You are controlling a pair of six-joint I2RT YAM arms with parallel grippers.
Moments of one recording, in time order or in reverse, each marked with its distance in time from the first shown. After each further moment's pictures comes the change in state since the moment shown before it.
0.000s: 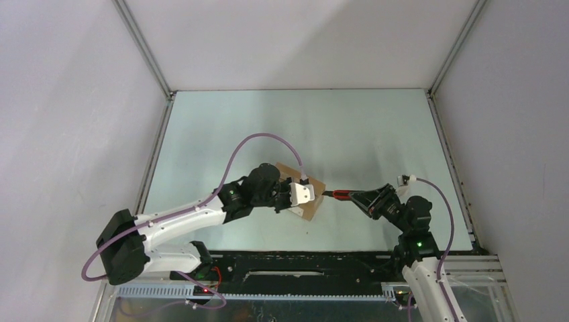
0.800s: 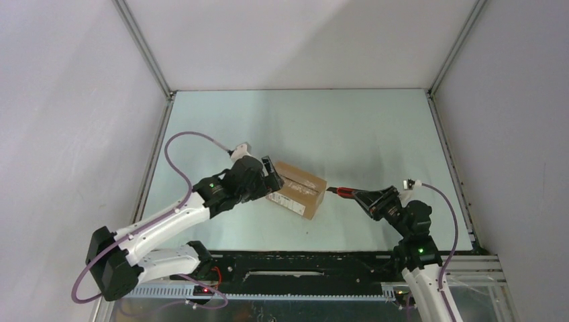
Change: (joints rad) left arm 0.144 -0.108 0.071 -0.365 -0.504 -1.455; right arm 0.044 -0.145 -0.003 -0.126 0.158 0.038
